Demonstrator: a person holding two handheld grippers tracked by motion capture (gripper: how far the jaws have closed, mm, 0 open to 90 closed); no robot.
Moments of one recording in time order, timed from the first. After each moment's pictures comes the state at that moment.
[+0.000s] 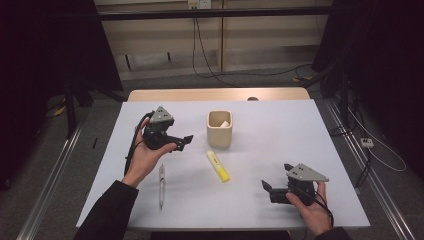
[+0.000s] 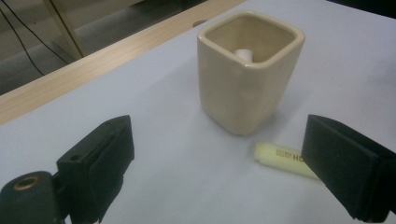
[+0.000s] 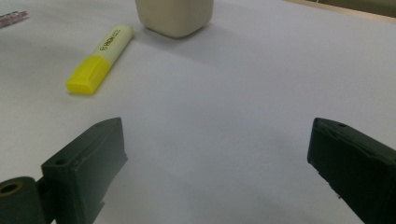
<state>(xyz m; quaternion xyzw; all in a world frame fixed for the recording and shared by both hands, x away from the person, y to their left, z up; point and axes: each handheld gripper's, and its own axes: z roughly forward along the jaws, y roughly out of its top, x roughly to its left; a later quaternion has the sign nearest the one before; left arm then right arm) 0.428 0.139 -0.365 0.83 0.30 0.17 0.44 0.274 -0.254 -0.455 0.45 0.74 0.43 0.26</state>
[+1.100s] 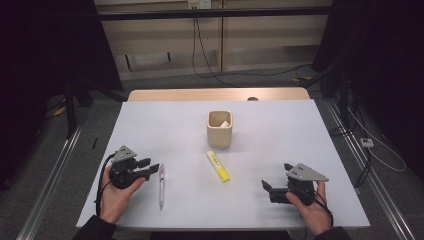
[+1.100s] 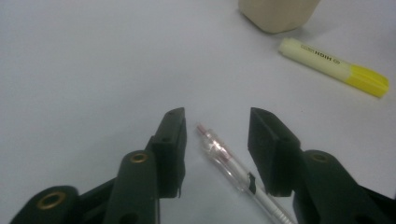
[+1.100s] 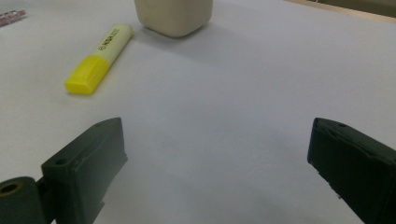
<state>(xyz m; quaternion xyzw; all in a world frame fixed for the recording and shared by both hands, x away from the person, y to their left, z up) 0.359 0.232 -0.423 0.79 0.42 0.13 0.43 0.275 -0.253 -0.455 0.45 0.74 0.43 0.26</state>
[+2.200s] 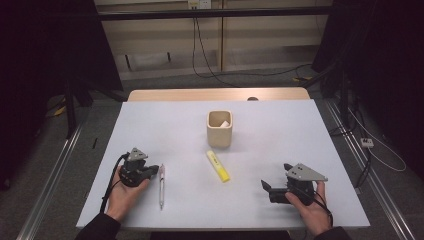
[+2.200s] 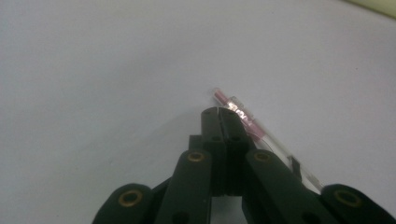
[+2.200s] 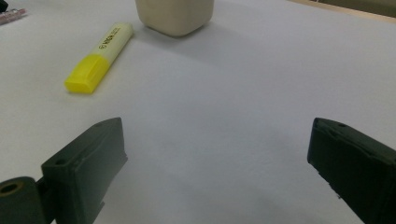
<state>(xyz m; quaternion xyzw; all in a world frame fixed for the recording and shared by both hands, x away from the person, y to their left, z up) 0.374 0.216 -0.451 0.83 0.42 0.13 0.35 0.275 -0.252 -0.455 0.44 0.74 0.43 0.26</state>
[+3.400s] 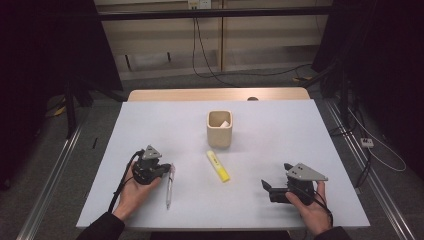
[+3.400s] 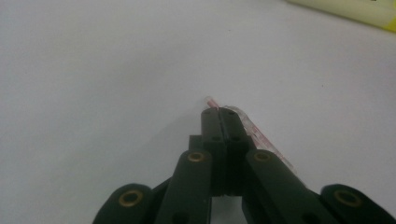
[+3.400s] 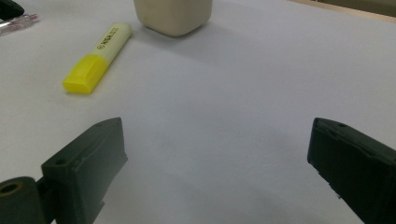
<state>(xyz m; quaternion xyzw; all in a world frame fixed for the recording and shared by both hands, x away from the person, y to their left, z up) 0.381 0.182 -0.451 0.86 0.37 0.13 0.35 0.276 -0.253 -0.455 0.45 0.74 0.43 0.26</state>
